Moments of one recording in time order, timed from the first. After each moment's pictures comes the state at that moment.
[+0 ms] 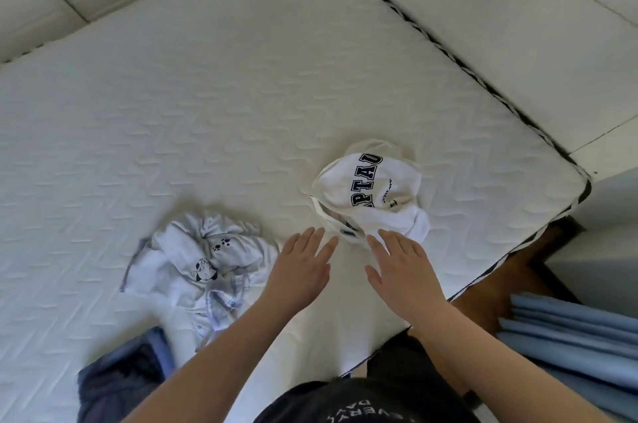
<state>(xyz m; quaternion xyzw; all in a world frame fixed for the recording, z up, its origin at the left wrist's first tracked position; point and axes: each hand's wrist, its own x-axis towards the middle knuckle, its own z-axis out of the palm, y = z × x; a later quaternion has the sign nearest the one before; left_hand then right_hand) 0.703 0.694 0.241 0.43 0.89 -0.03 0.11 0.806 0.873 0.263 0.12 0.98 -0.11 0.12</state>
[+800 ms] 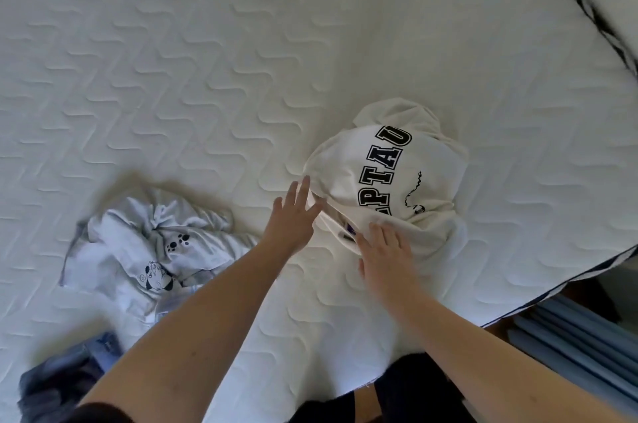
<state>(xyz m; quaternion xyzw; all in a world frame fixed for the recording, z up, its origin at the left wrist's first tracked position) 0.556 0.746 -0.008 0.35 0.89 -0.11 0.29 0.699 0.905 0.043 0.08 0.97 -0.06 0.21</state>
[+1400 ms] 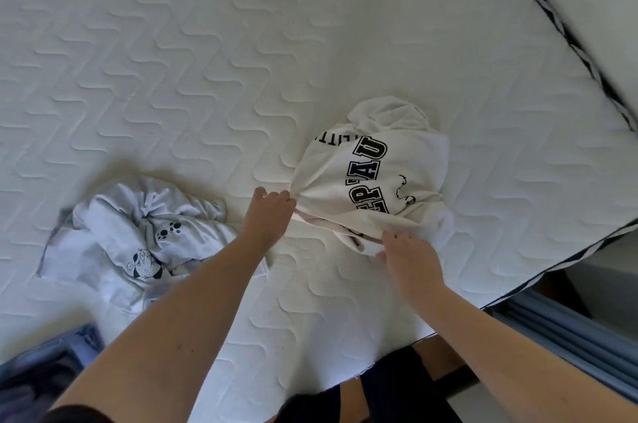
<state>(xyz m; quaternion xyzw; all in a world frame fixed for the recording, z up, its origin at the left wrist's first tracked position) 0.558 0.718 0.020 0.40 0.88 -0.15 0.19 0.727 0.934 0.059 0.11 0.95 -0.06 0.28</state>
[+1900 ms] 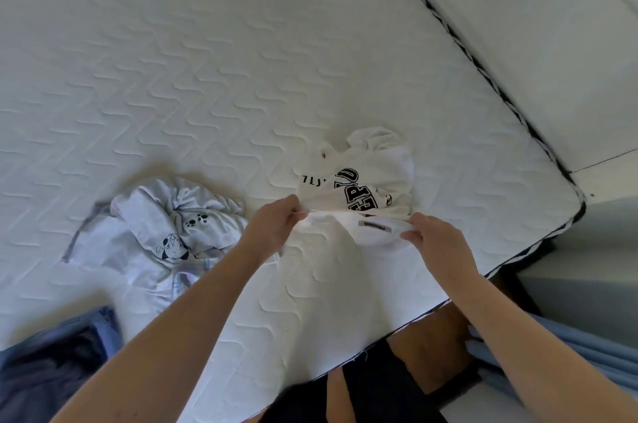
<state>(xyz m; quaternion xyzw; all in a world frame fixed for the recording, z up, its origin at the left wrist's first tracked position) 0.621 0.661 0.151 0.25 0.90 0.31 0.19 0.768 0.934 0.197 0.16 0.97 -0.14 0.11</state>
